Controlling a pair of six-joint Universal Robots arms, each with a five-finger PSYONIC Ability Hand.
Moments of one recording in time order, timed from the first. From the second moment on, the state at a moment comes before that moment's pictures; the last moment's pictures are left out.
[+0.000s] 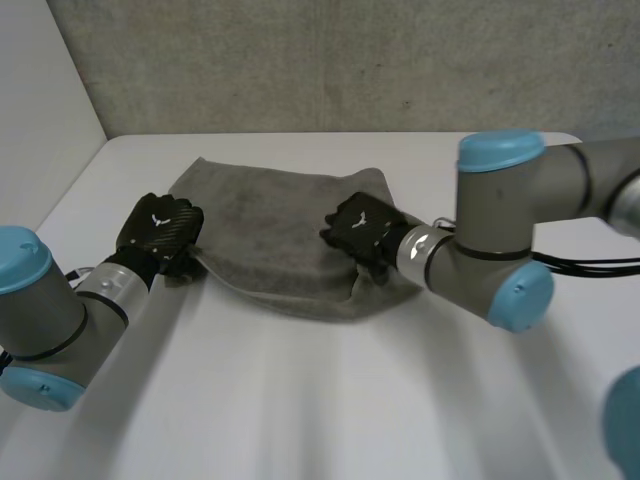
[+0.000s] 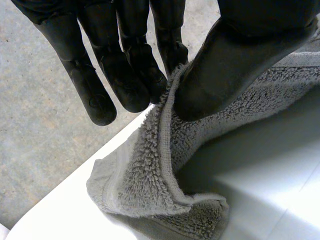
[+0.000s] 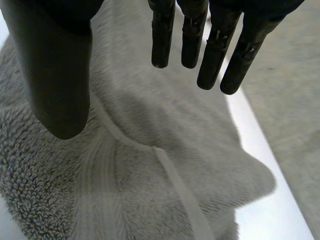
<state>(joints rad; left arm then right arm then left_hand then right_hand) 4.52 -2.02 -1.78 3.72 -1.25 3.53 2.11 -0.71 0.85 0.28 1.19 2.31 1.25 1.34 1.33 1.36 1.09 0.45 0.44 0.45 0.45 0.29</state>
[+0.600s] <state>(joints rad) 4.53 -2.02 -1.78 3.72 -1.25 3.53 2.11 -0.59 0.70 0.50 1.19 2.13 1.25 1.34 1.33 1.36 1.09 0.85 0.85 0.85 0.84 0.67</state>
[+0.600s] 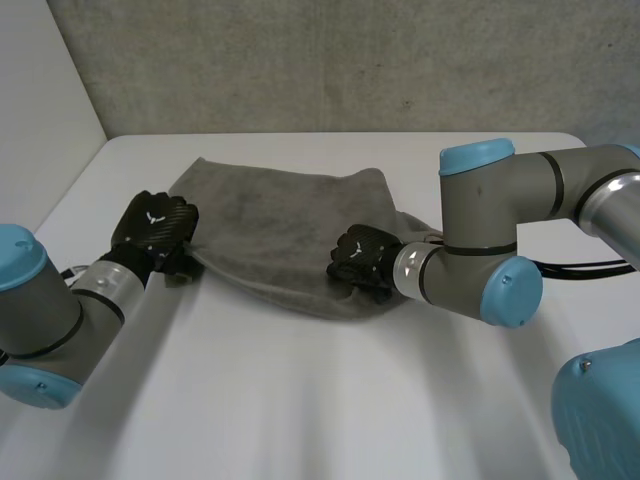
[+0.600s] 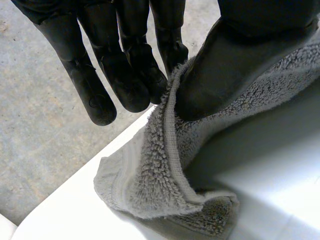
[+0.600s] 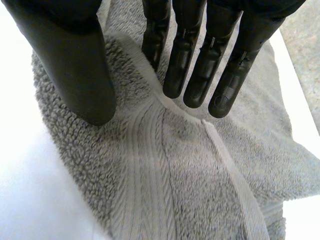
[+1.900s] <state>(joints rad) 4.54 -2.02 -1.79 3.72 -1.25 3.53 1.86 -1.09 1.61 -0.13 1.08 2.40 1.25 1.35 1.34 1.36 1.09 0.93 0.96 0.94 0.94 0.75</state>
